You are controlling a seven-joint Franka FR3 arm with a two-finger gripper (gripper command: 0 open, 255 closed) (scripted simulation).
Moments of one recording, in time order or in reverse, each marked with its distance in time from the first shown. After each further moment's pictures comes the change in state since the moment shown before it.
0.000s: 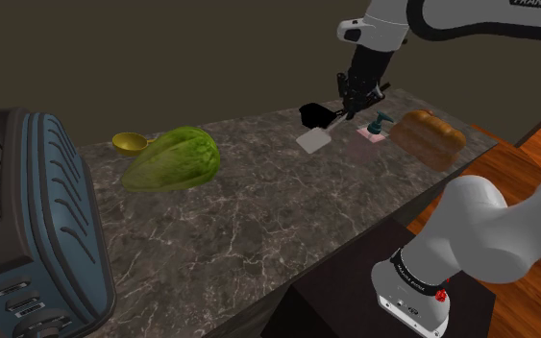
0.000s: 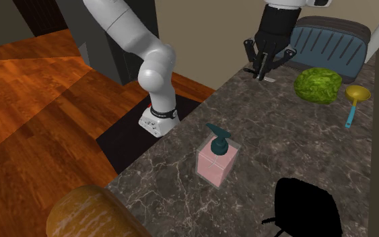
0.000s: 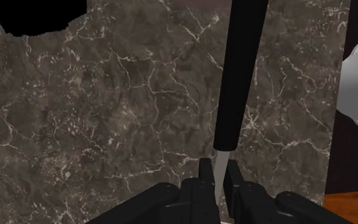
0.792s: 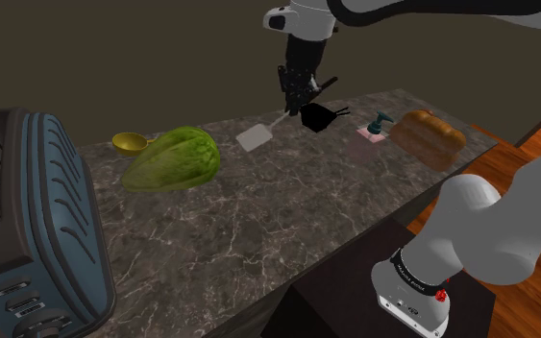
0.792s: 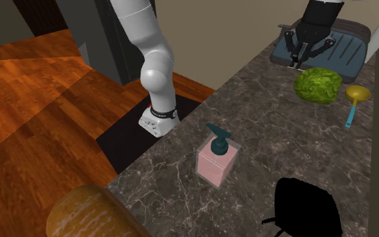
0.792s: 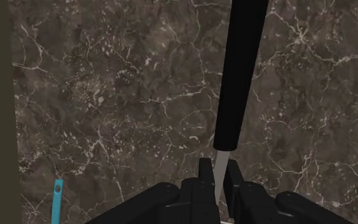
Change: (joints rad) arm 0.098 0.361 0.099 0.285 0.108 0.056 0.150
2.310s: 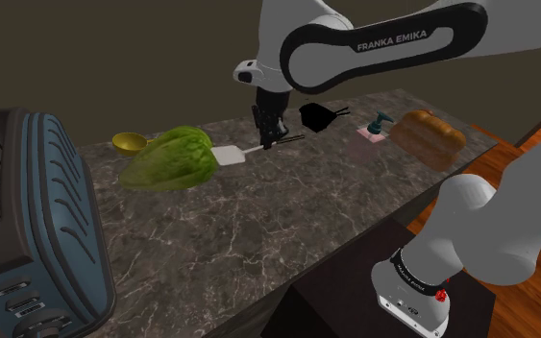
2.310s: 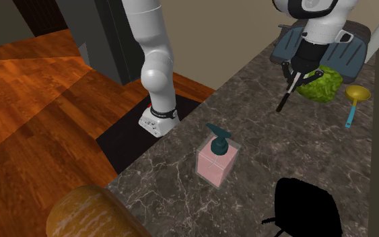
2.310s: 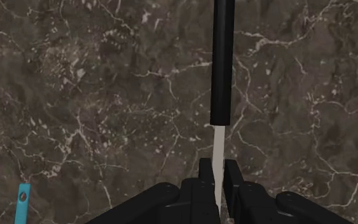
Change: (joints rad) arm 0.019 0.152 0.019 -0.117 0.020 0.264 0.051
